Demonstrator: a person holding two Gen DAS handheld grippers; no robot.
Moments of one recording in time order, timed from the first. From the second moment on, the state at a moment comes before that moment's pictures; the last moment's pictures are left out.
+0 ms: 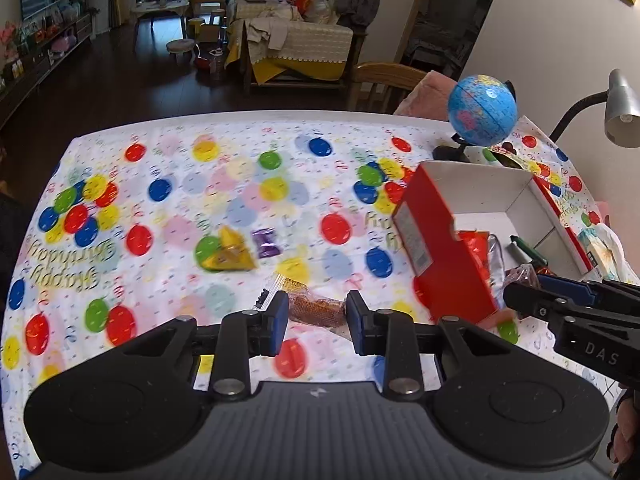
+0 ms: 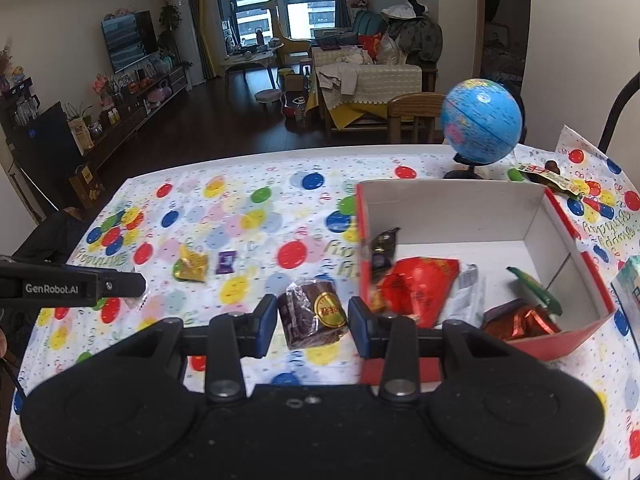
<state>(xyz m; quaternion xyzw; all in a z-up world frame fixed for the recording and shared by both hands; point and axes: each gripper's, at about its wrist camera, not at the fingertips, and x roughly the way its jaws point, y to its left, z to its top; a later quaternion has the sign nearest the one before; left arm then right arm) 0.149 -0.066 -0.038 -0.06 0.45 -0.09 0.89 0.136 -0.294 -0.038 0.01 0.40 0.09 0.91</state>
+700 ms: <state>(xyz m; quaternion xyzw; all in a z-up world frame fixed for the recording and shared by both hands) 0.220 -0.243 -0.049 -0.01 0.46 -0.13 0.88 0.189 -0.447 -0.059 0.01 0.40 0.05 0.91</state>
